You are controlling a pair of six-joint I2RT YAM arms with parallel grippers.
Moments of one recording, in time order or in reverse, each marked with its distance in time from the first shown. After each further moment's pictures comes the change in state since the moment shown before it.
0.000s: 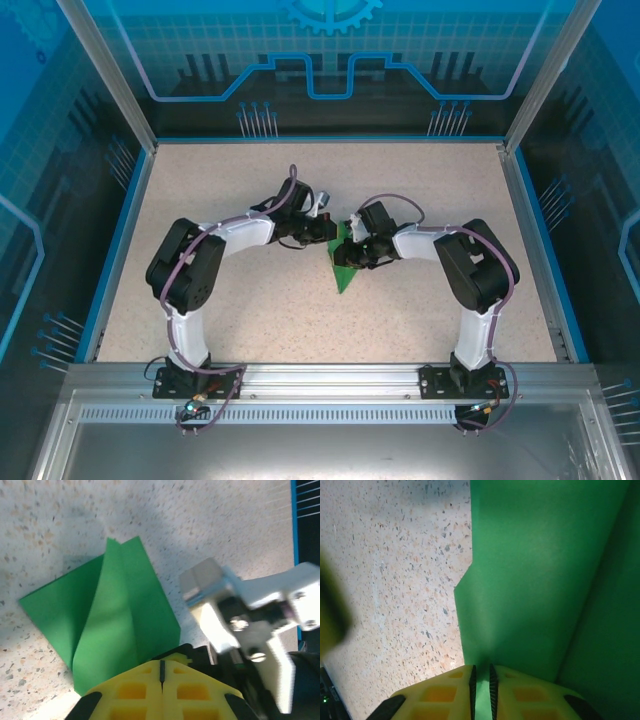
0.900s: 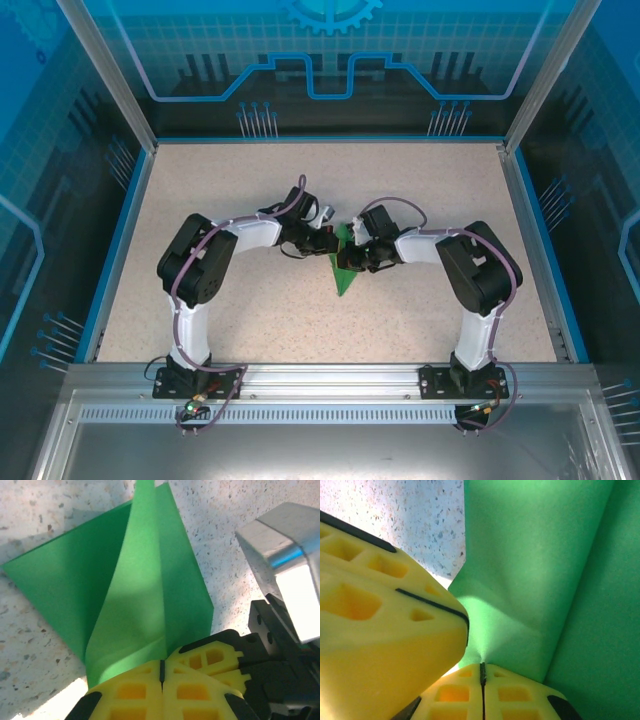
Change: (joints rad) left arm -0.019 0.066 0.004 -0.061 0.043 0.072; right arm -0.002 -0.025 -0.054 0.040 0.006 0.013
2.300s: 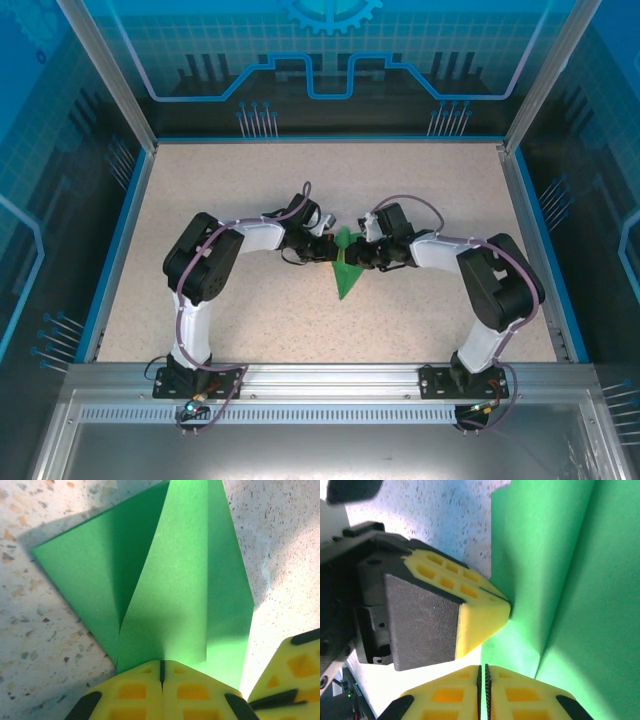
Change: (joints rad) left arm -0.013 0.040 -0.018 0.002 -0.016 0.050; right arm -0.053 -0.149 -0.075 0.005 -0.019 0.030
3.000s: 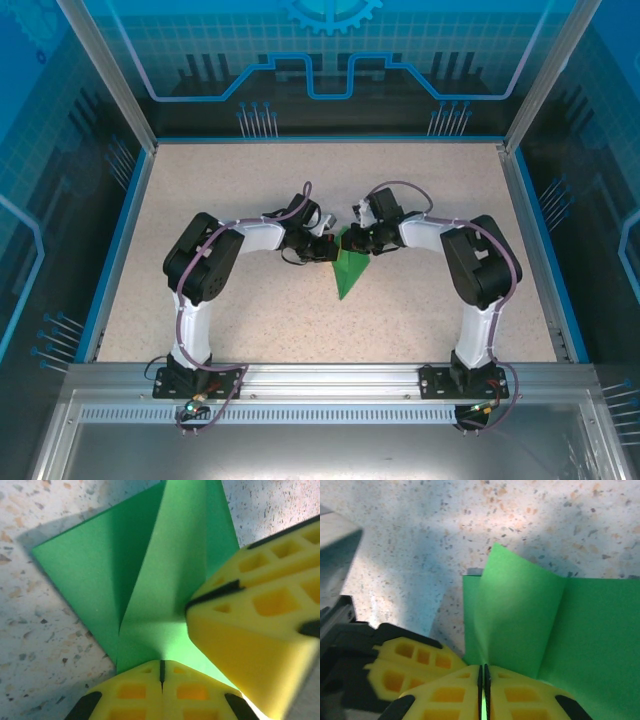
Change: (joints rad) left arm -0.002 0.000 0.000 0.000 0.001 0.006; right arm -0.021 0.193 0.223 -0.099 0.049 -0.061
